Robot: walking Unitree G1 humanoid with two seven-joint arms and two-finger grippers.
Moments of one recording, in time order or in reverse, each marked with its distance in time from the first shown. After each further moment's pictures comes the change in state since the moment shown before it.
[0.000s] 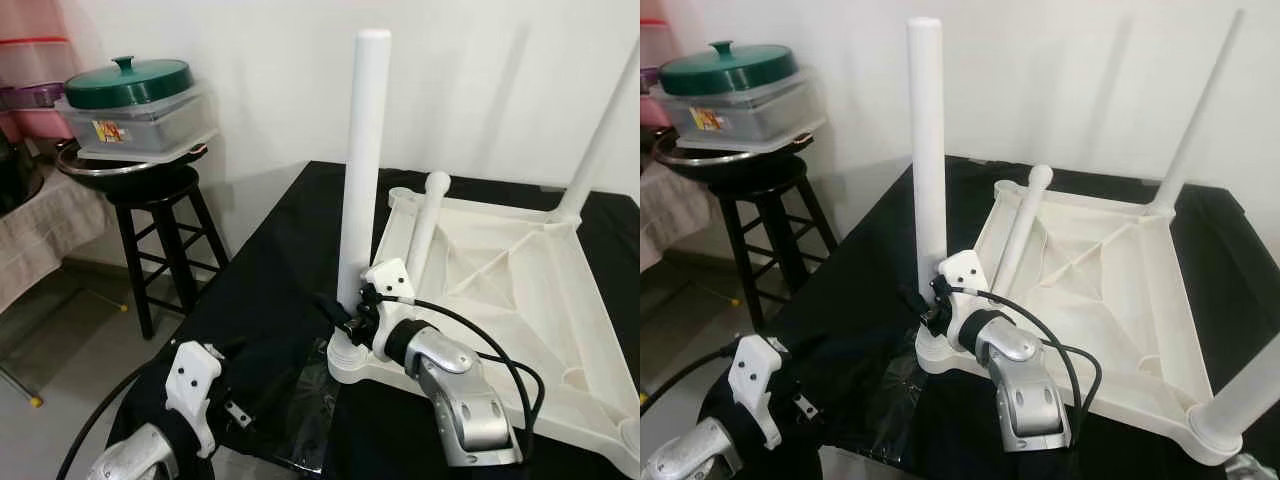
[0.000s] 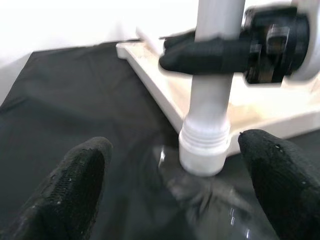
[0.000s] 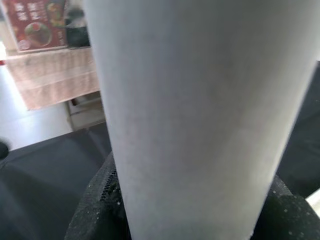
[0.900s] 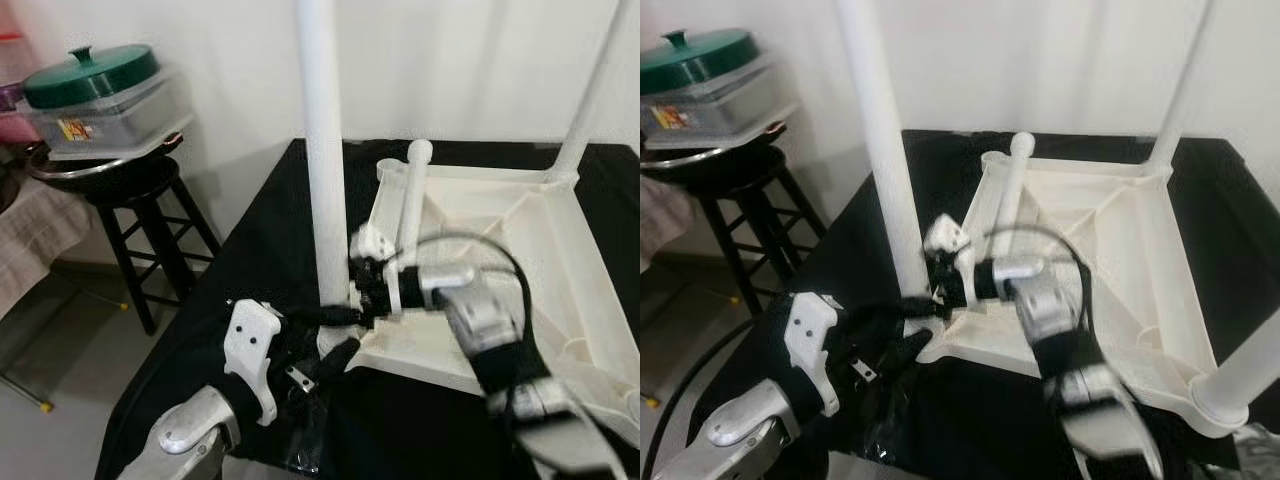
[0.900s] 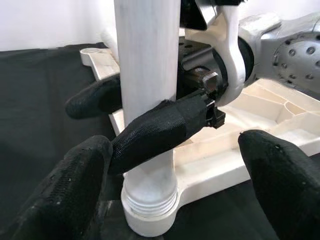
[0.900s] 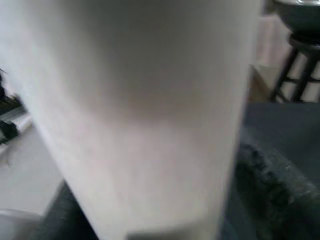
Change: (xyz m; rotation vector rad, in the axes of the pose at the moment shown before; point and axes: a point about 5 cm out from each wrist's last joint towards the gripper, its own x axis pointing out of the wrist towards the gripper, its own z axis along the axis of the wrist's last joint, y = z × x) left arm 0.033 -0.037 0.038 -0.084 -0.041 -0.054; right arm 0.031 -0.038 0.048 -0.146 0.071 0.715
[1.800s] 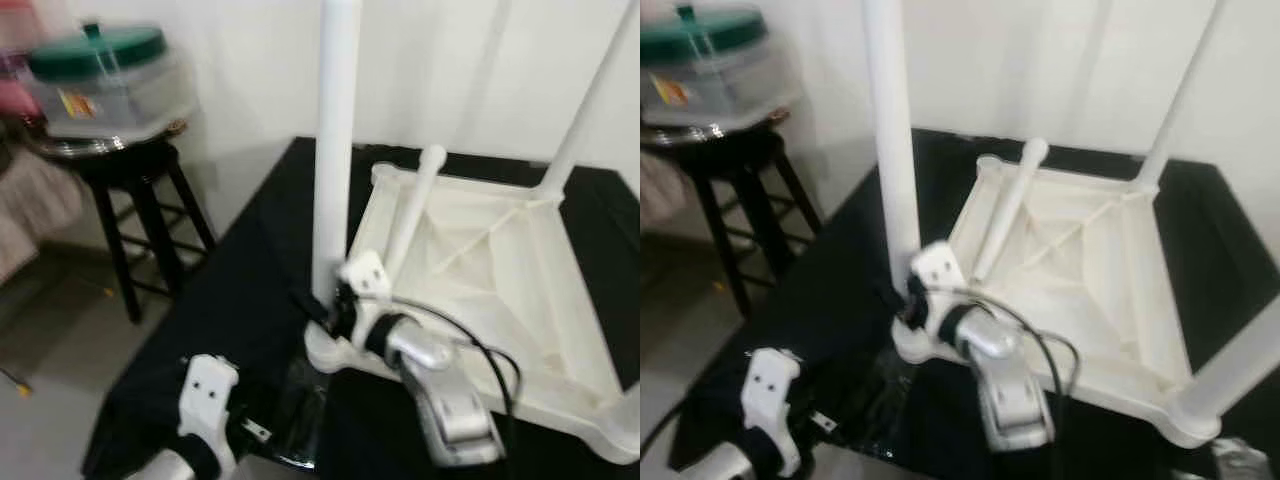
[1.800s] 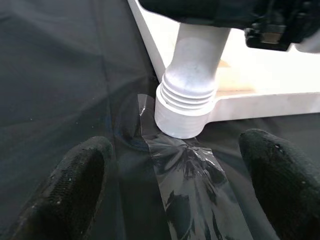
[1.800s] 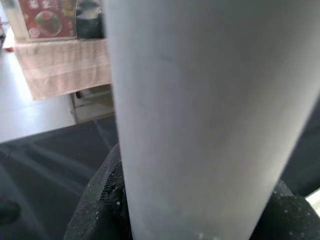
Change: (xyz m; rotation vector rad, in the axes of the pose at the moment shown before) left arm -0.052 0.013 -0.052 -0.064 0.203 0.180; right arm 0.027 0.063 -0.037 0.061 -0.062 -0.676
